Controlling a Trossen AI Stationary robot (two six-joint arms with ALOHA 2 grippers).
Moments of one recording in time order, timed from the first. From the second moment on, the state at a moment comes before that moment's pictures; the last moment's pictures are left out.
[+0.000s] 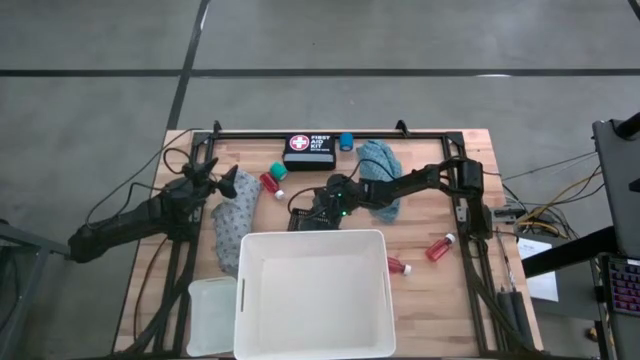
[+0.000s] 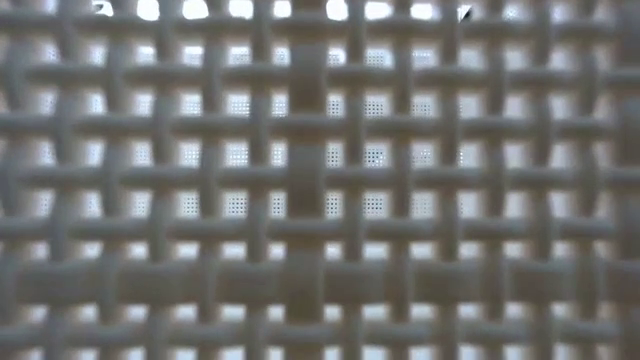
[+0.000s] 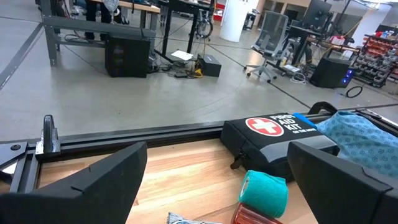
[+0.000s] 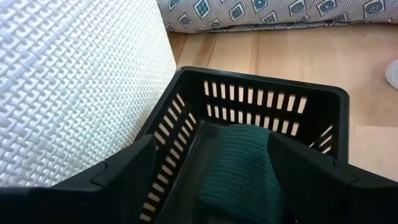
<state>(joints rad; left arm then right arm) 0.34 0.06 0.09 -0.24 -0.69 -0.34 -0.15 2.03 1.09 0.37 -0.49 0.05</state>
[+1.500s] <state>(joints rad) 0.34 0.06 0.09 -0.24 -0.69 -0.34 -0.16 1.92 1.09 0.34 -0.40 0.00</state>
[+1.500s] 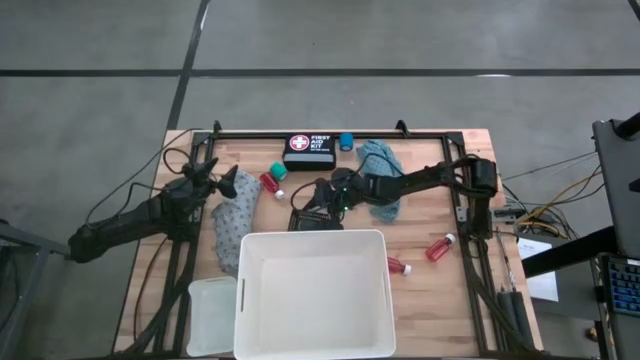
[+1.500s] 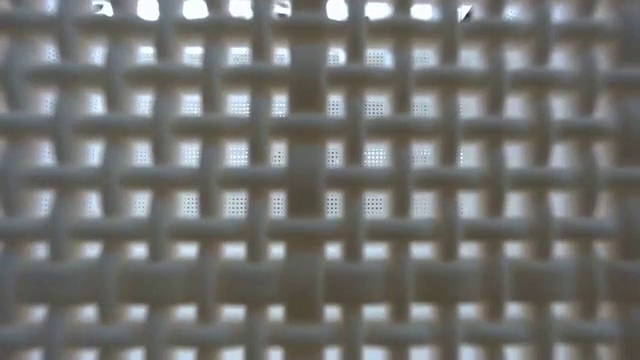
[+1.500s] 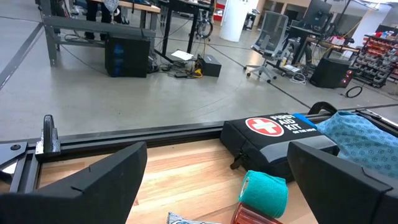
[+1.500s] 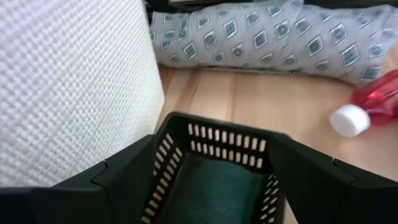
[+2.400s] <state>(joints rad) 0.34 0.06 0.09 -0.24 -0.69 -0.34 -0.16 1.71 1.08 0.02 -0.27 -0.09</state>
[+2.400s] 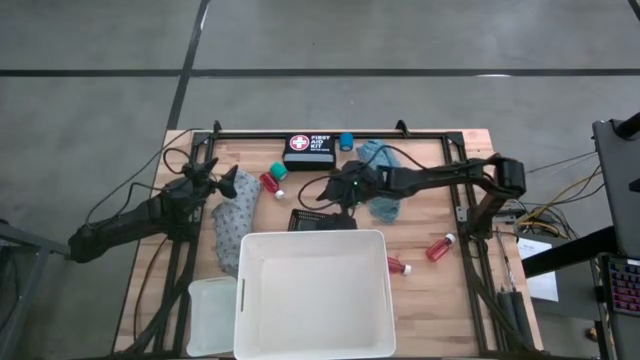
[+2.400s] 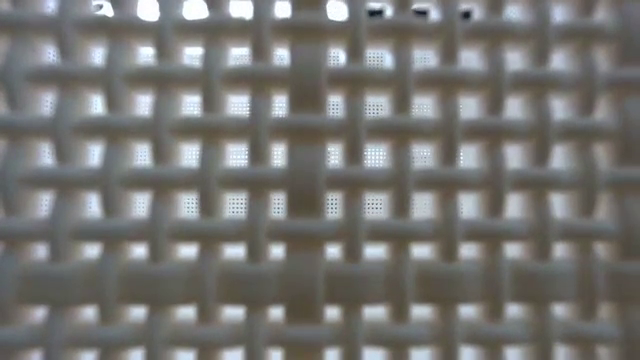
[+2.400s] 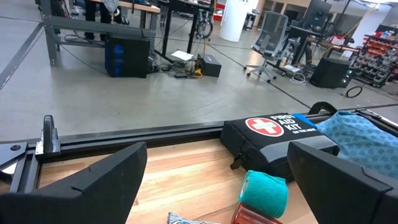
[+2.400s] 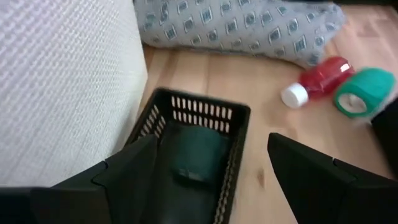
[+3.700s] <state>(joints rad) 0.34 0.06 0.09 -0.24 -0.69 -0.34 -0.38 1.27 1.07 -0.58 -0.18 -0.05</state>
